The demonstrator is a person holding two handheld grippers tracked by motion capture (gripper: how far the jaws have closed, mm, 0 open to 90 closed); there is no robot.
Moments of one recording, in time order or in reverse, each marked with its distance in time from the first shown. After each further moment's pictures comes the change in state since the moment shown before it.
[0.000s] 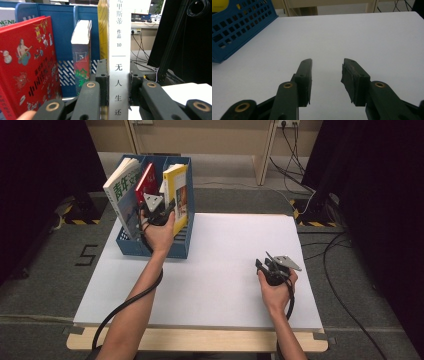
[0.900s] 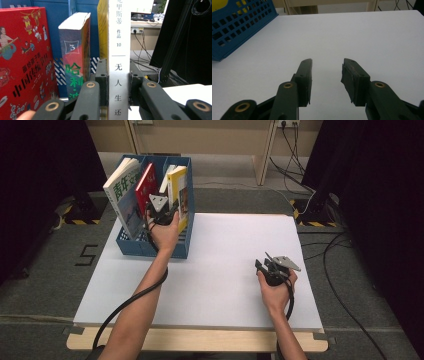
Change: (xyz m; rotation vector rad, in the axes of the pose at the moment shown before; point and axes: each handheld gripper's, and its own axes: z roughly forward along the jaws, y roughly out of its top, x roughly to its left) left arm -0.003 -0.014 0.022 0.000 0.019 -0.002; right arm -0.001 -0.002 0.002 0.002 0.005 -0.014
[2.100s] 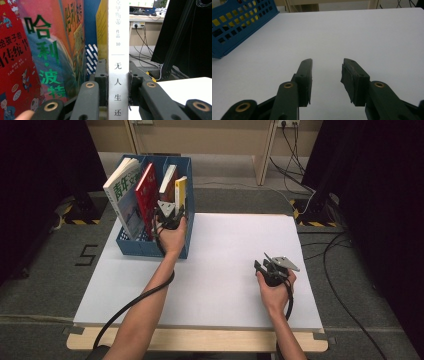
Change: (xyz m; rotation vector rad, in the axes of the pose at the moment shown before) left arm -0.008 -0.031 0.023 0.023 0.005 0.007; right arm 0.001 -0.003 0.003 0.013 0.009 -0.004
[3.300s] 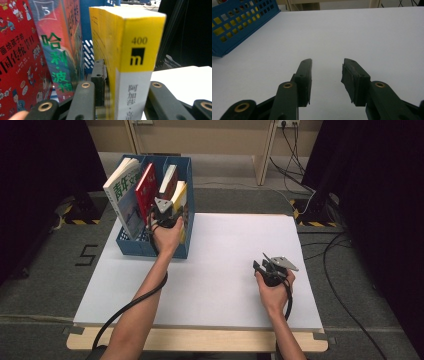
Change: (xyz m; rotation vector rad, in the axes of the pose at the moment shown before) left arm 0.003 0.018 -0.020 0.087 -0.046 0.017; right arm 0.003 0.000 0.001 0.008 0.003 0.000
